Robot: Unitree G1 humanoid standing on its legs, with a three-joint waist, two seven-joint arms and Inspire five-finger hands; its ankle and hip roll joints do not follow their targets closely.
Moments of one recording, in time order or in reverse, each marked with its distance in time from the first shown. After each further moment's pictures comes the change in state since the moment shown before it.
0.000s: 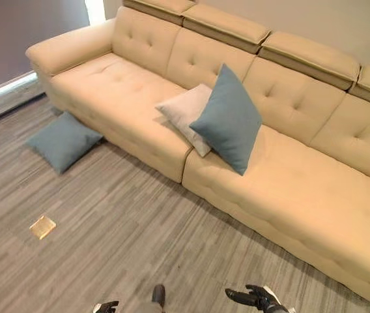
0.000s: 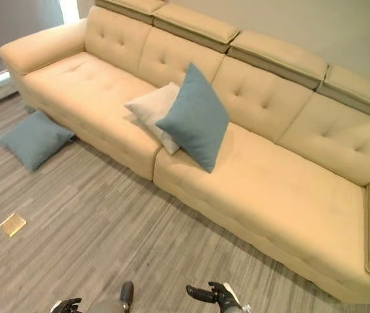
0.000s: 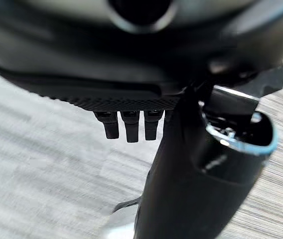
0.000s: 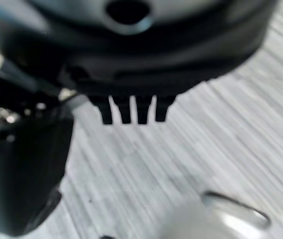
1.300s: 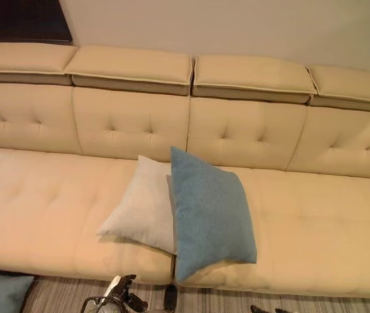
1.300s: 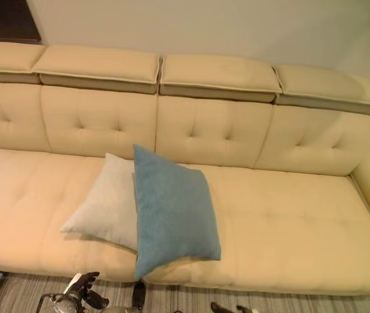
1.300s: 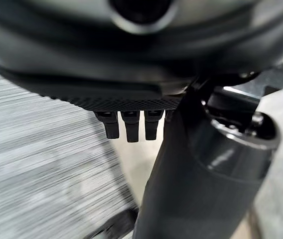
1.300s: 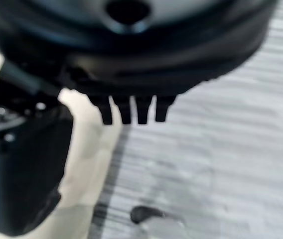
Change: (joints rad) left arm -0.043 0.004 -0.157 -0.151 0.085 -0.031 0.046; right arm 0.098 -0.033 -0.076 0.040 0.141 -0.006 -0.080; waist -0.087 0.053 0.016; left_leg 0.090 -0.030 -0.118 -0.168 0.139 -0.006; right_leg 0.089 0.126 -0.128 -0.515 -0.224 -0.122
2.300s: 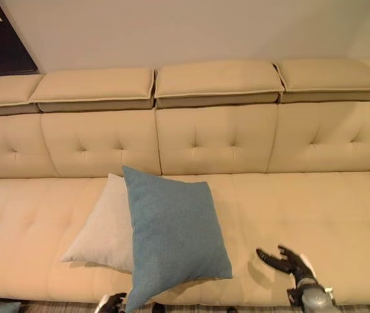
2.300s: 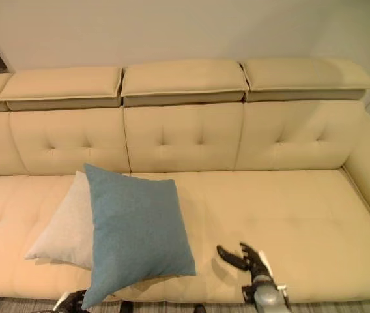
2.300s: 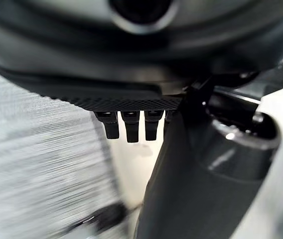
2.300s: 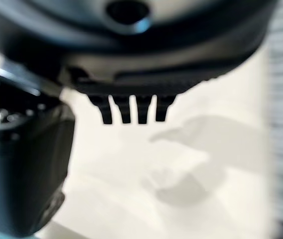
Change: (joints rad) left arm 0.072 0.069 0.178 -0.040 -0.106 -0.003 -0.043; right arm -0.117 -0.239 -0.020 -0.484 0.111 -0.040 0.035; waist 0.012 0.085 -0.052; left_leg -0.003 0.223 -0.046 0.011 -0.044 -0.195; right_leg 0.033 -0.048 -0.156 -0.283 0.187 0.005
